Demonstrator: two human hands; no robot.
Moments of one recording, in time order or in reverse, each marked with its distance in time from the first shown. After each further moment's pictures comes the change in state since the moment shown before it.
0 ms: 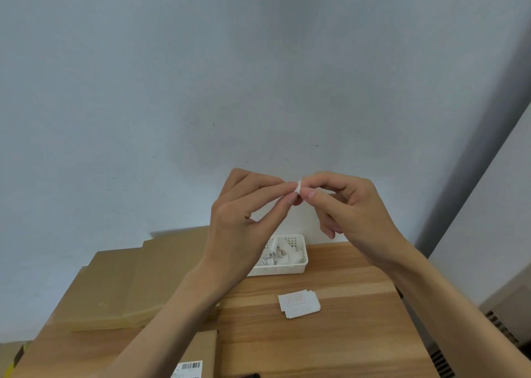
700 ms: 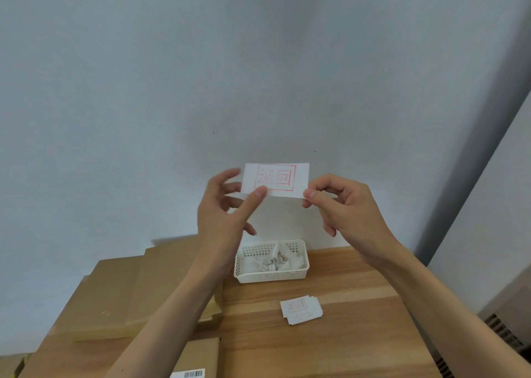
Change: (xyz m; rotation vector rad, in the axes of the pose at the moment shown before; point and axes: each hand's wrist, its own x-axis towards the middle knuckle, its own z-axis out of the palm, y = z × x) left_hand 0.002 -0.016 0.000 -0.491 0.087 -0.856; right_hand 0.005 0.016 -0.005 -0.014 0.153 0.118
